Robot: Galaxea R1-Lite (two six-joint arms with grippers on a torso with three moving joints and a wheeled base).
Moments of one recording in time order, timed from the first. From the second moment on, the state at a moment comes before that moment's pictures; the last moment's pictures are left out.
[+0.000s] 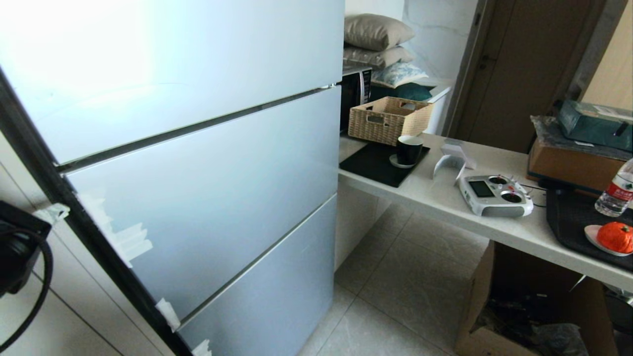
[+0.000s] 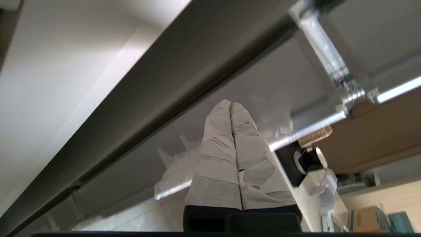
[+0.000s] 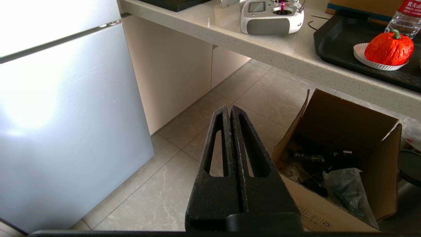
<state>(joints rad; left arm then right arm) 0.08 1.12 -0.39 -0.72 0.14 -0.75 0.01 0.00 0.00 0.00 0.00 -0.01</state>
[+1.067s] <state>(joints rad) -0.04 1.21 -0.36 -0.83 0.20 -0.81 0.01 0.00 0.00 0.00 0.00 -0.01</state>
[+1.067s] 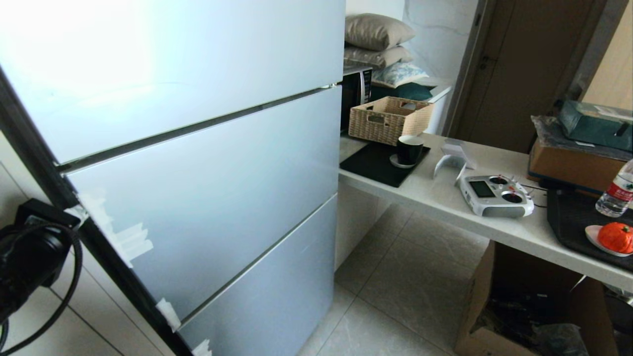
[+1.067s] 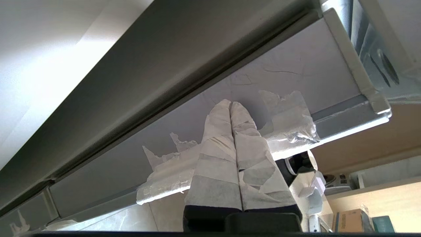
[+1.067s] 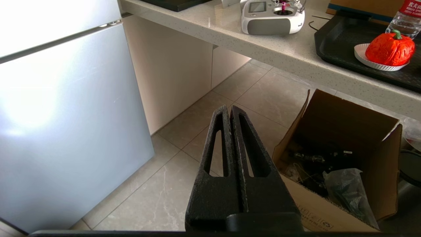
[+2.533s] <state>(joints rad) -0.35 0.98 -0.19 -0.72 0.19 -0.76 0.01 0.00 0.00 0.00 0.00 -0.01</state>
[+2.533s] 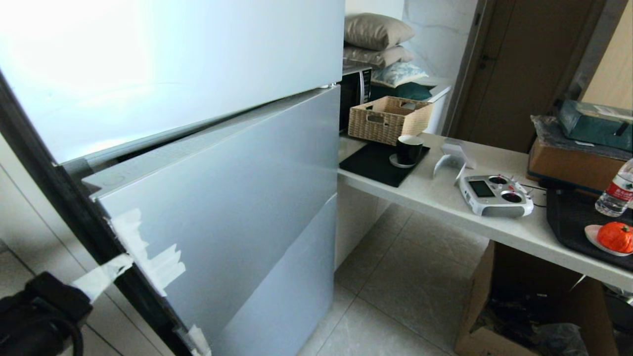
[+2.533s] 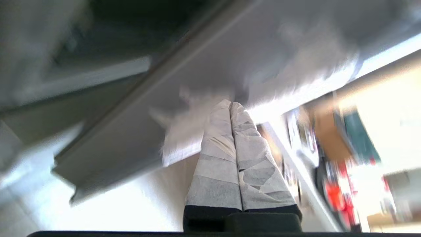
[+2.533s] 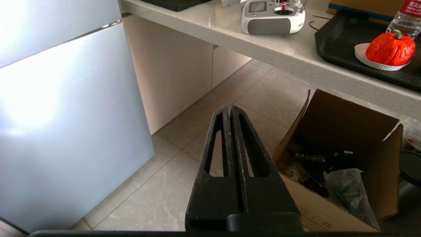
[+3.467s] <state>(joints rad) -0.35 0.83 -0.33 -0.55 0.35 -0.73 0.01 0.00 0.00 0.00 0.00 -0.01</state>
